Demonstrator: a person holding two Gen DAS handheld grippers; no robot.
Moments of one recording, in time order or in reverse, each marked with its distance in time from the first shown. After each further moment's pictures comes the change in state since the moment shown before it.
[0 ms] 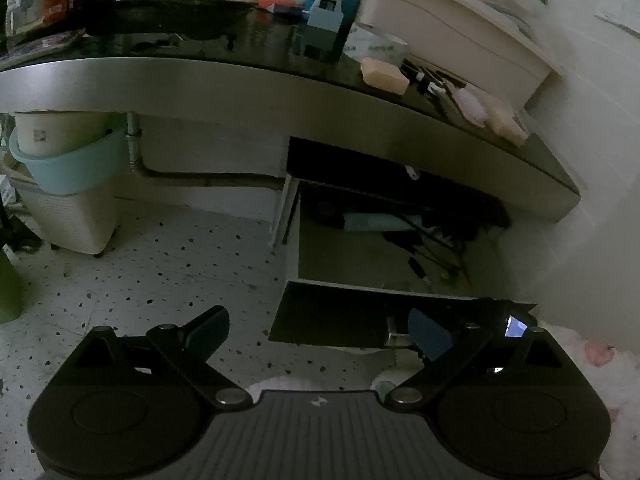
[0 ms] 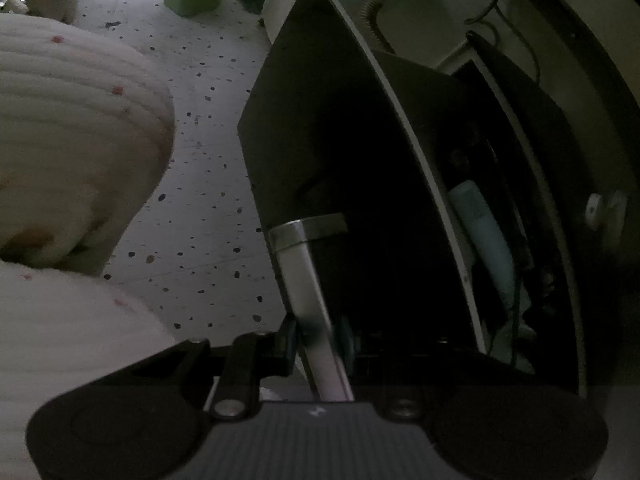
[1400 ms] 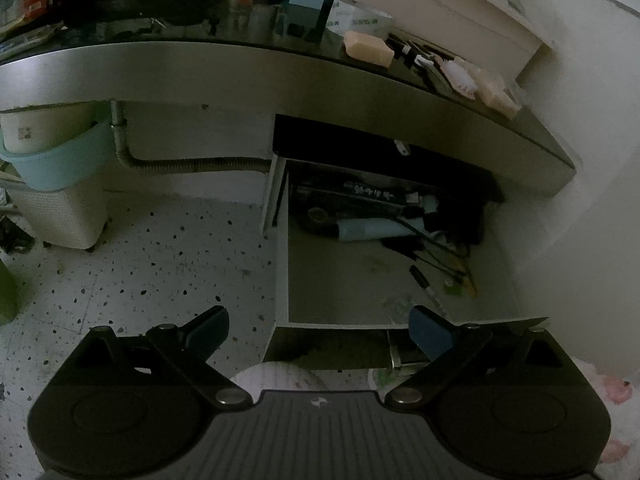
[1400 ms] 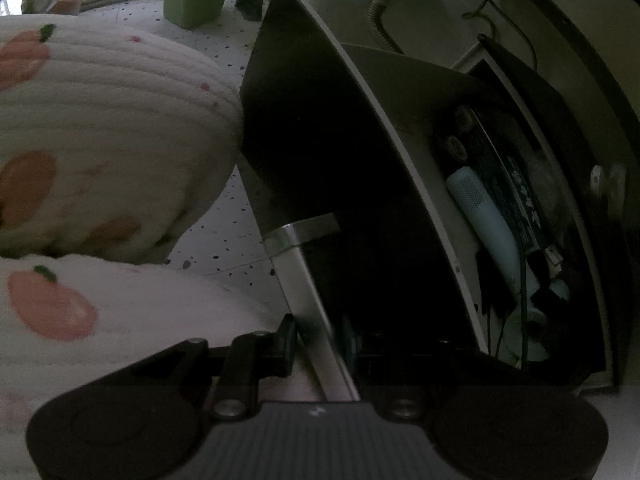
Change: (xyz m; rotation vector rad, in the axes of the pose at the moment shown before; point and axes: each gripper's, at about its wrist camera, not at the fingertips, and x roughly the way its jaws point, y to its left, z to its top) left arm 0.013 -0.008 -0.002 0.045 0.056 -0.005; right arm -0.021 0.025 -0.006 0.079 -0.003 0.023
